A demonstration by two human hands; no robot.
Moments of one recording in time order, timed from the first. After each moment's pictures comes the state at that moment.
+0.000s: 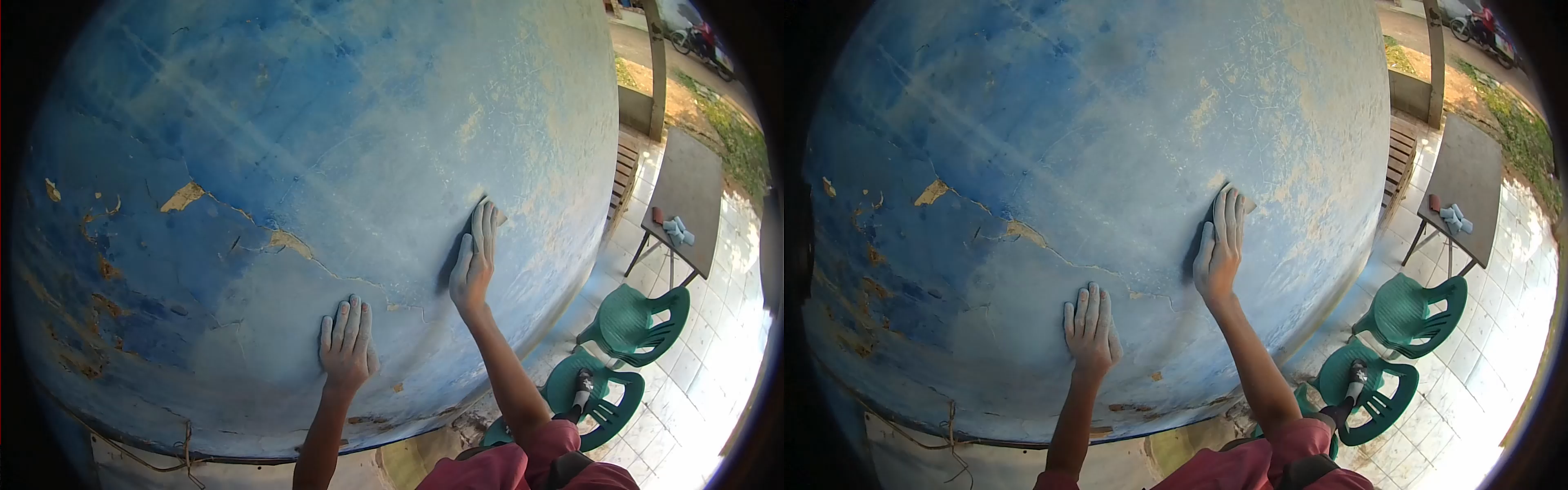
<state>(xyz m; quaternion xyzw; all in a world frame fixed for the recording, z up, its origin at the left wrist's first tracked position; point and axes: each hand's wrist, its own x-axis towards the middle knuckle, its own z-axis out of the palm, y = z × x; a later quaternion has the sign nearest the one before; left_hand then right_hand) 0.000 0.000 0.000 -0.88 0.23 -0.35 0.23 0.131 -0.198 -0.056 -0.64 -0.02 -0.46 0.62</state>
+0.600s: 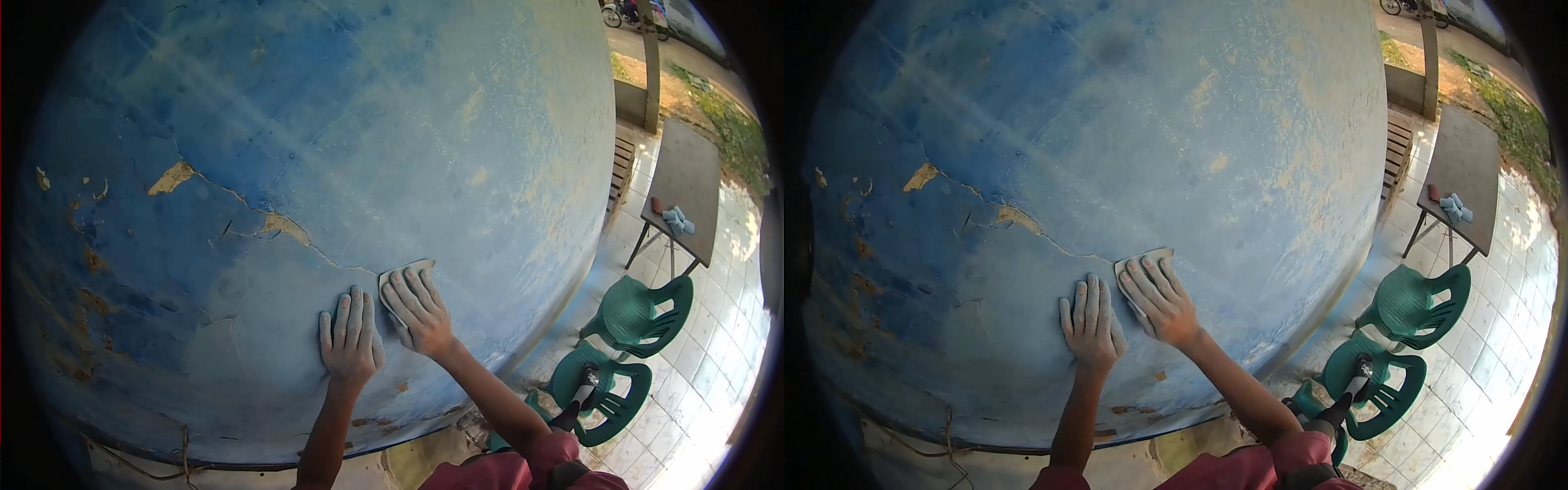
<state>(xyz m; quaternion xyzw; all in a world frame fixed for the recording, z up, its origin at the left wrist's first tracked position) 0.008 -0.003 -0.011 -0.85 0.21 -0.40 0.27 0.077 -0.139 -0.108 -0.69 -0.23 -0.44 0.52</state>
